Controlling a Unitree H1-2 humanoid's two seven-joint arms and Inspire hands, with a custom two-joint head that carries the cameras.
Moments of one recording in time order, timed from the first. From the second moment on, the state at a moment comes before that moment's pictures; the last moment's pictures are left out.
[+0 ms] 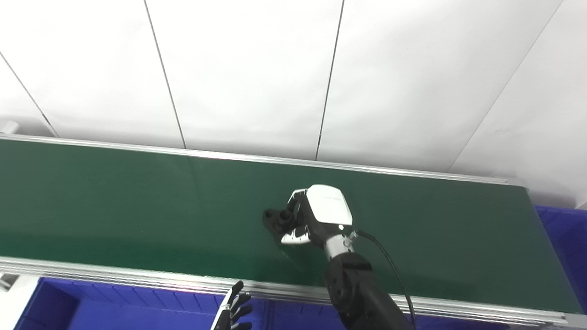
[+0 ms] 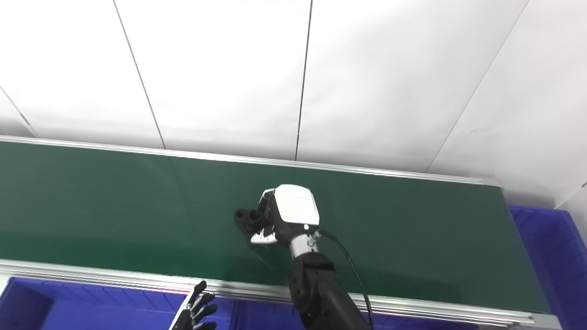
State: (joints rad) left arm 0.70 -0.05 -0.33 -0.29 0.32 -0.20 0.08; right arm -0.28 -0.03 0.56 0.24 -0.97 0.31 -0.05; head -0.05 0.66
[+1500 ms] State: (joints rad) left arm 0.72 0.01 -0.30 -0.60 0.24 0.07 -0.04; right arm 0.22 -0.12 0.65 -0.44 -1.35 0.29 0.62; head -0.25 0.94
